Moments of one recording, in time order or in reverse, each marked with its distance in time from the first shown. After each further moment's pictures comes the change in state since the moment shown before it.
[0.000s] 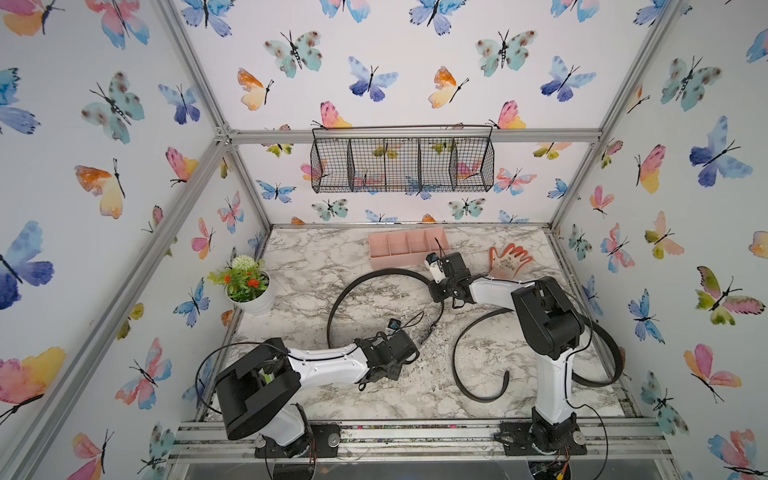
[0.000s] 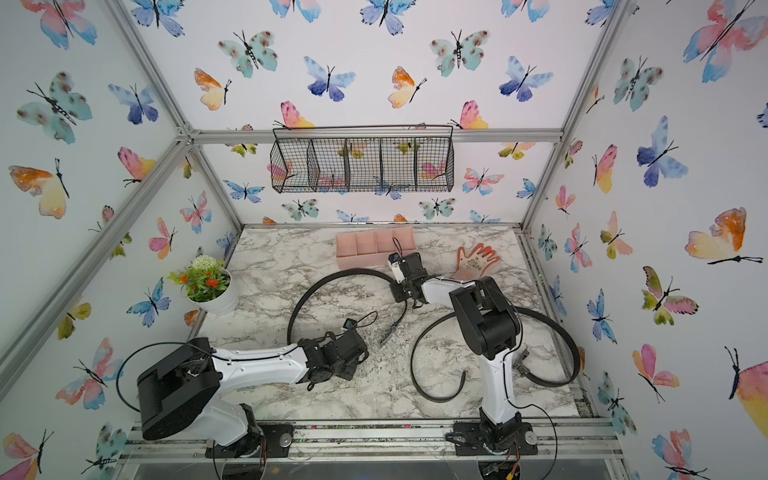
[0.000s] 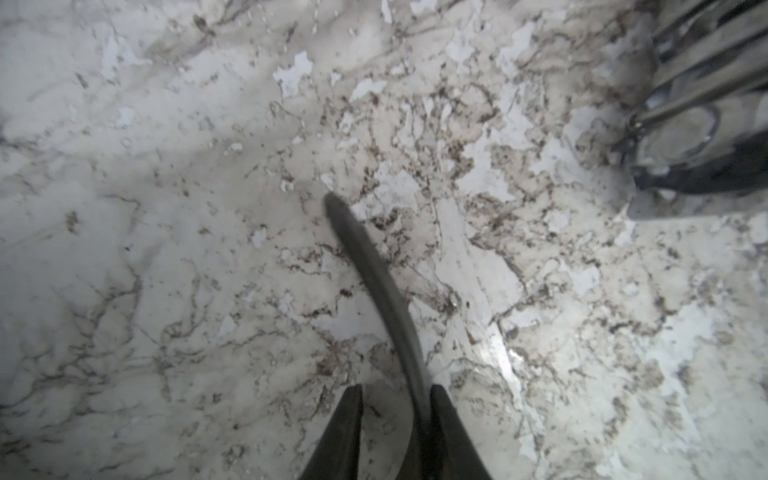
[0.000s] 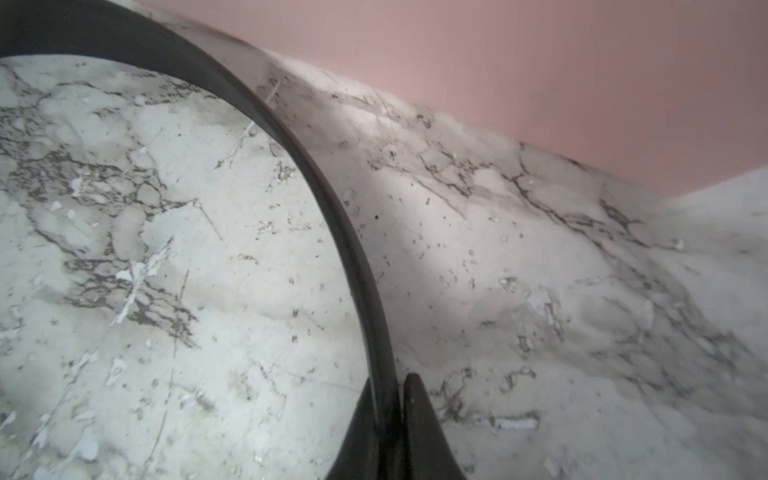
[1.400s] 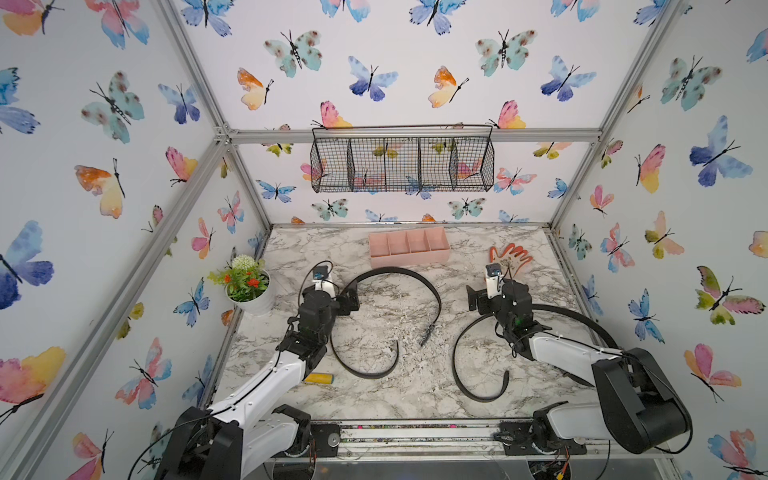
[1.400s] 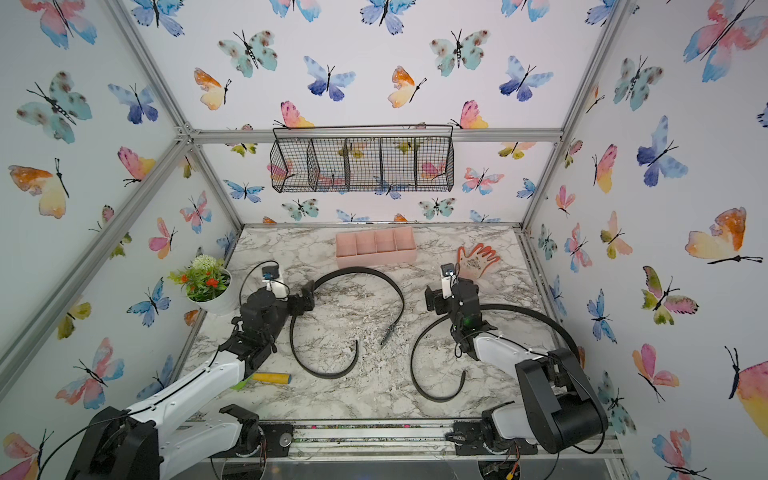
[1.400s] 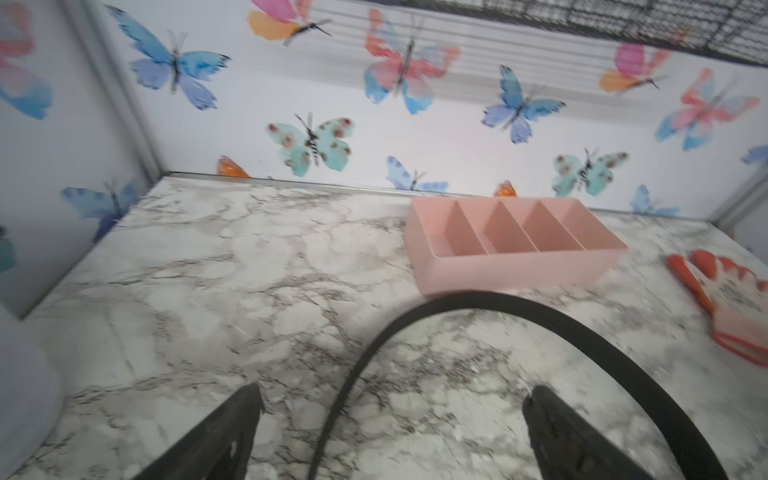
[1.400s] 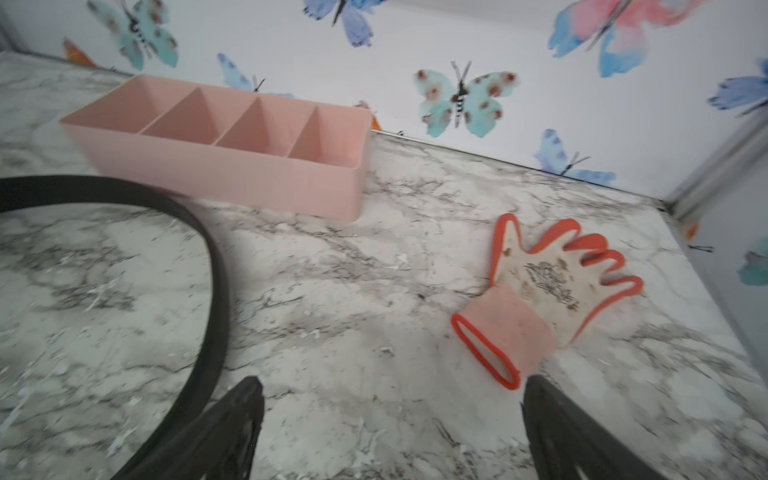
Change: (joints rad) left arm 0.552 -0.470 -0.216 0.630 0.072 0.393; right arm -0.128 -0.626 -0.626 0.461 0.175 -0.068
